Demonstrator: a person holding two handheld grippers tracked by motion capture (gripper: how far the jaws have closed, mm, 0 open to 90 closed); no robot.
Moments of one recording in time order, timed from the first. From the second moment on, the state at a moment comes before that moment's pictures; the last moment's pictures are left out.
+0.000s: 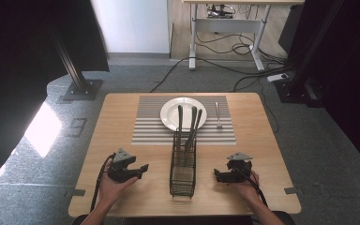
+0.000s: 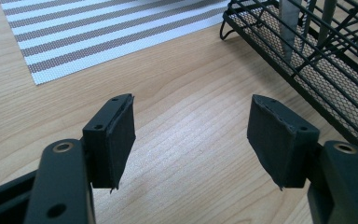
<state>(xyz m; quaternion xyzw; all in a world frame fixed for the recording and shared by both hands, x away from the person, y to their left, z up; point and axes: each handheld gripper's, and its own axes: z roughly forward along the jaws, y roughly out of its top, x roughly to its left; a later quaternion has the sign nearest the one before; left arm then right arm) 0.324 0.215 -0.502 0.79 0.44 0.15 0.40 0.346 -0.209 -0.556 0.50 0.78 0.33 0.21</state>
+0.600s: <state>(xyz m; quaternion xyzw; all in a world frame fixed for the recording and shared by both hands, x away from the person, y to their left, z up) 0.325 0.226 -0.489 0.77 0.45 0.16 0.43 0.345 -0.209 -0.555 0.49 0.78 0.33 0.20</state>
